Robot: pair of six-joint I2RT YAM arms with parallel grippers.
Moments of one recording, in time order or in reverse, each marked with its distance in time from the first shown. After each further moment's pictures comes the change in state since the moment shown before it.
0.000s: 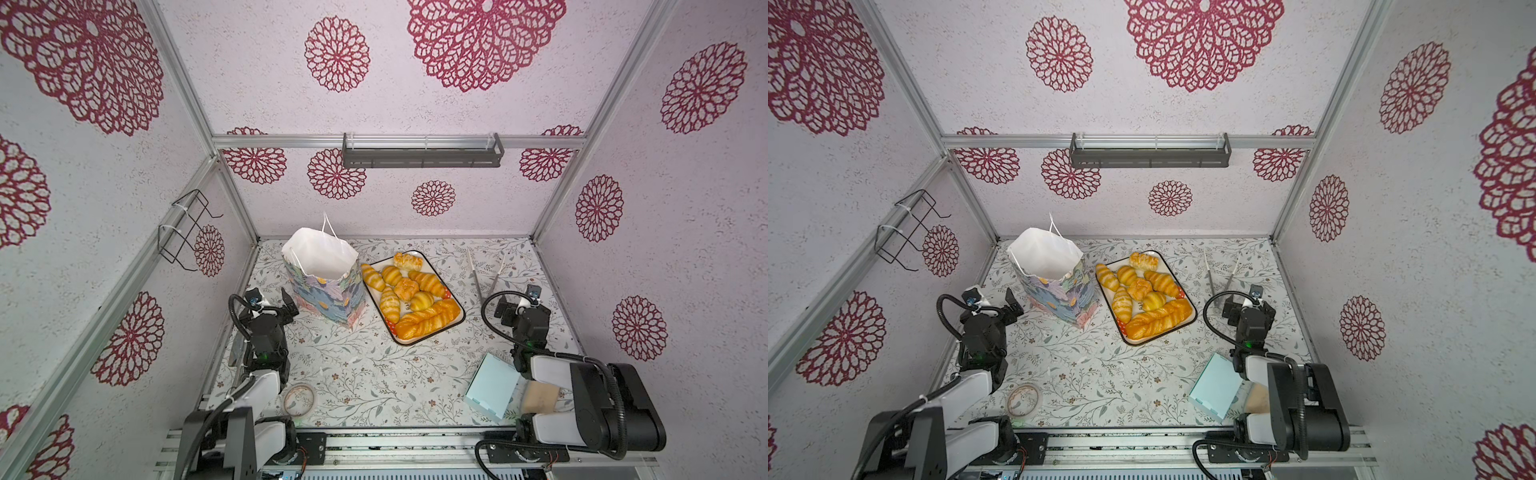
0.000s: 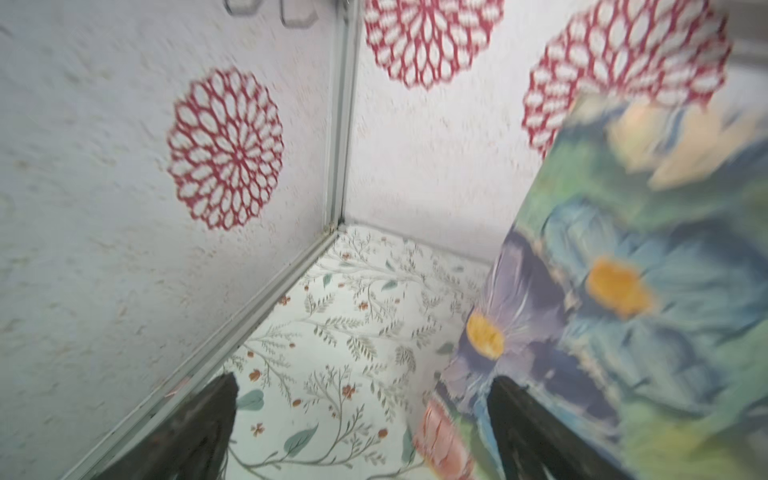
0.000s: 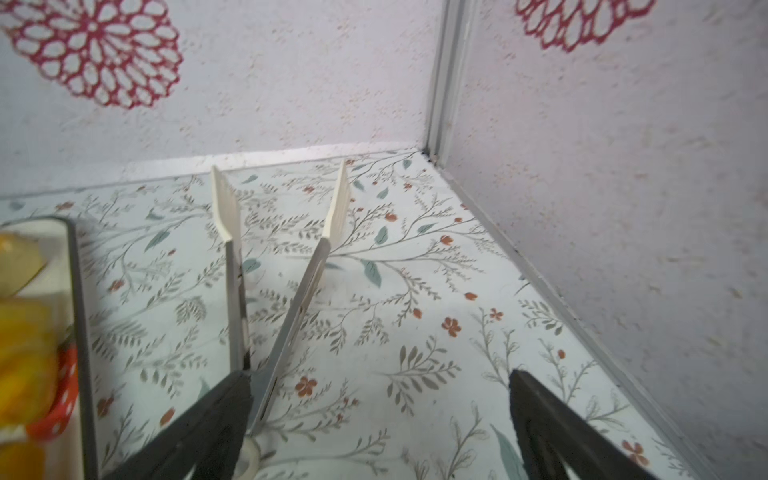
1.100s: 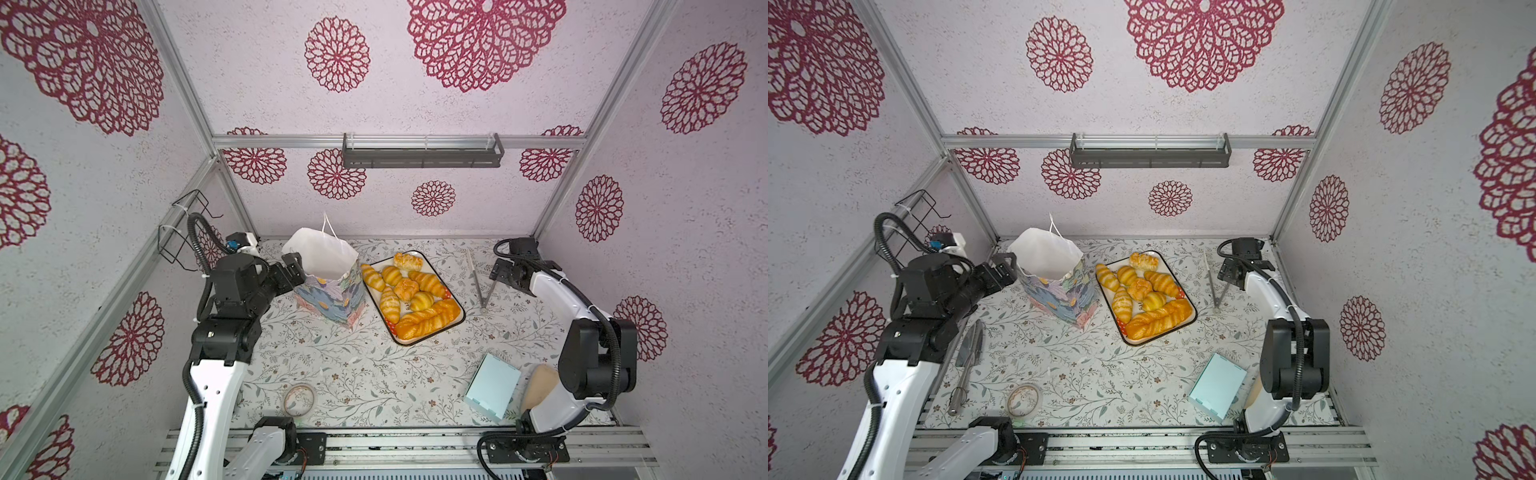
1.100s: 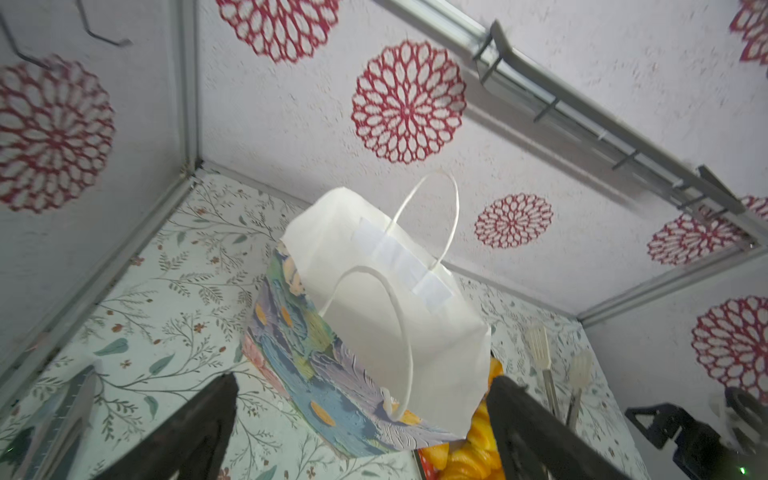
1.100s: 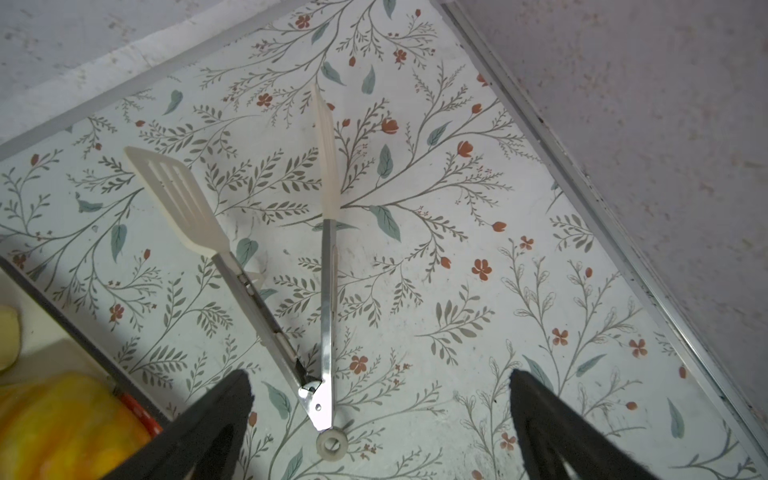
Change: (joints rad) left arm -0.093 -0.049 0.943 -1.352 0.433 -0.241; right arm 0.042 0.343 0.954 -1.278 -0.048 0.328
